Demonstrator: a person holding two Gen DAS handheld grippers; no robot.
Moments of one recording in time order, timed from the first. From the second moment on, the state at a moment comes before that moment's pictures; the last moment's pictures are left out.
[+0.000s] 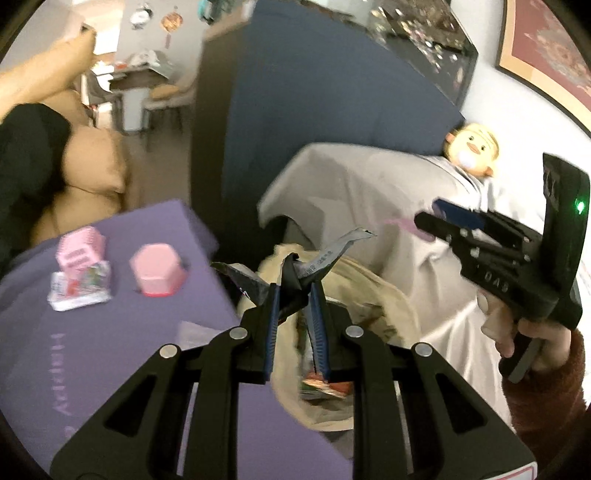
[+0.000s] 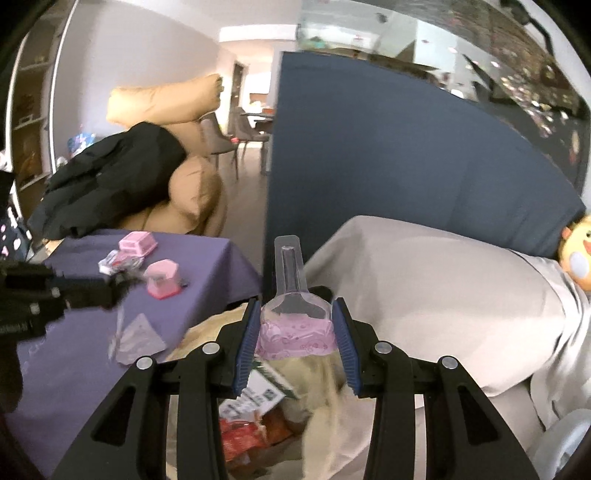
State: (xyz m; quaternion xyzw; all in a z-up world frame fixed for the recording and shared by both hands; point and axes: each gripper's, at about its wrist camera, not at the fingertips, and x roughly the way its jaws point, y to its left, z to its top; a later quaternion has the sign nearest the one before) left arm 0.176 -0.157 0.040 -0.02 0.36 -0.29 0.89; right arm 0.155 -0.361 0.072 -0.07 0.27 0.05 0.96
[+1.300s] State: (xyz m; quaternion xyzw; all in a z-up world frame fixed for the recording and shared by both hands) left arm 0.172 -0.034 -0.016 -0.07 0.40 -0.15 0.90; right arm 0.157 -0.337 -0.020 0.00 0.37 0.11 0.92
